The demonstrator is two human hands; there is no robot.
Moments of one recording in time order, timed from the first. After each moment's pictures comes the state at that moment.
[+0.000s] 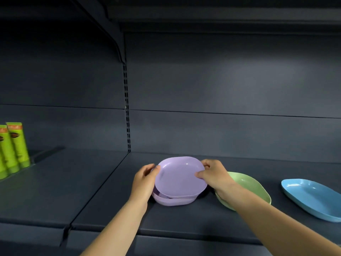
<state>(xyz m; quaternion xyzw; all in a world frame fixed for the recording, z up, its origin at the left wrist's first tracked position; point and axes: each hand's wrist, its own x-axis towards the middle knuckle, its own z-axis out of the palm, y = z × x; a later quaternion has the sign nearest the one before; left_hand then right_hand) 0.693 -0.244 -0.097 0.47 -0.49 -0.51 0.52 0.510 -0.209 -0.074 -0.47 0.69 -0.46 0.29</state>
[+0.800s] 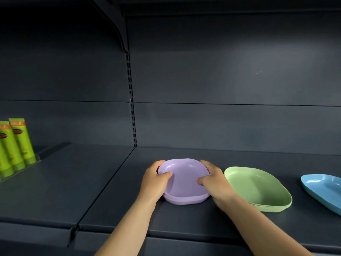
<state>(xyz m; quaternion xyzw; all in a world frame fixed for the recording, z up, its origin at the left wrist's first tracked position) 0.697 -0.254 -0.103 0.50 -0.59 -0.46 0.43 0.536 -0.216 -0.108 -0.46 0.67 -0.48 0.34</state>
